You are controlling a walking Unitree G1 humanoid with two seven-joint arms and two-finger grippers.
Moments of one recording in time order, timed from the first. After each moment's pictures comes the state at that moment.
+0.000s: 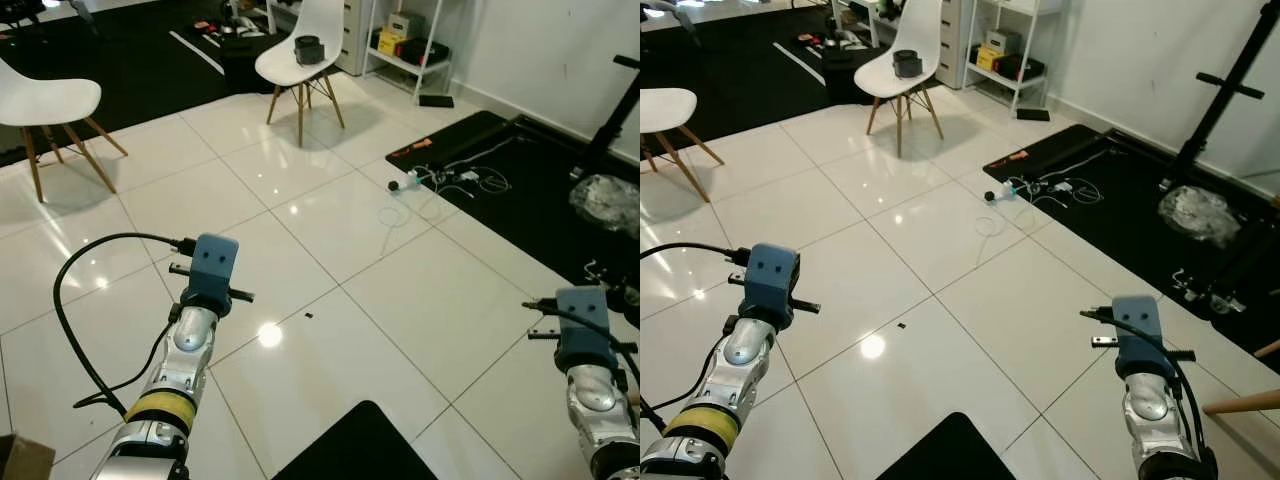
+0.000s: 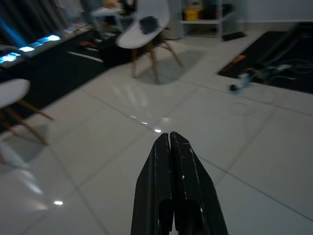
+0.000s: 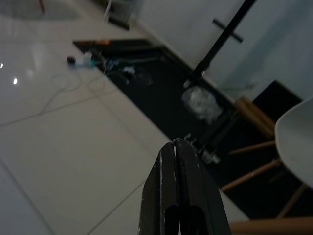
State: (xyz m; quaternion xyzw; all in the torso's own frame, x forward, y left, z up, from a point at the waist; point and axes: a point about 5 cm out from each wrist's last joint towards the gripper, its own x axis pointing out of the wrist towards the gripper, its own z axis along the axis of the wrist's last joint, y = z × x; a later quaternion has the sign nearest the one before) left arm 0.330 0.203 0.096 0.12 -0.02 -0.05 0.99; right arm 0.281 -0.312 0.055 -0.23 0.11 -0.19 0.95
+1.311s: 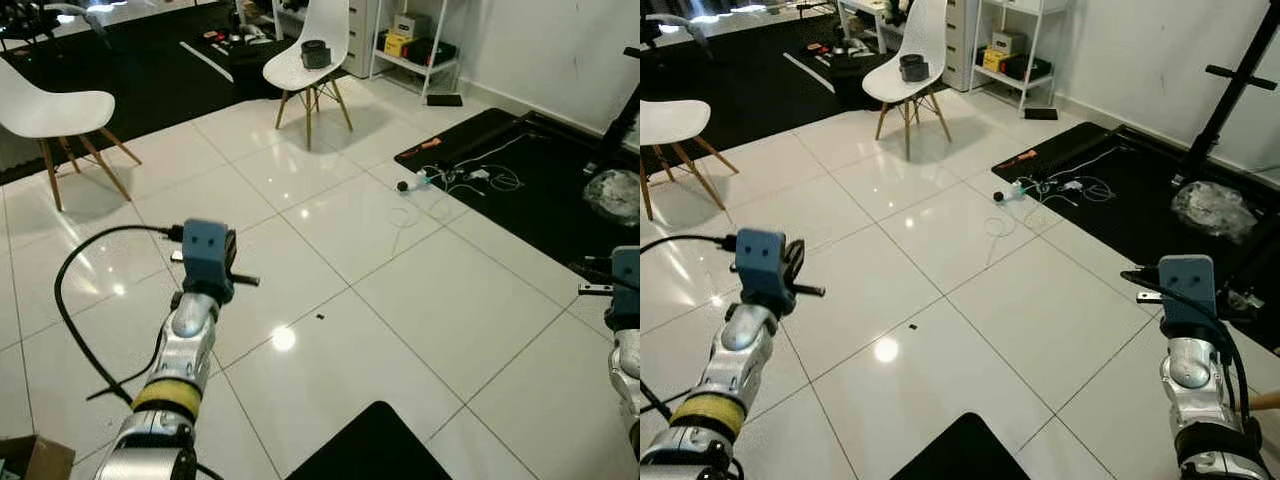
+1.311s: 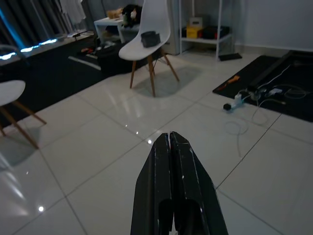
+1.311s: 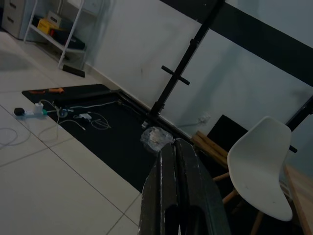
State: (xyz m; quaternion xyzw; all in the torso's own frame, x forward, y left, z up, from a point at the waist) left arm 0.338 0.205 0.109 0.07 -0.04 -0.04 1.00; right arm 0.298 -0.329 0.103 -0.25 0.02 -0.25 0.94
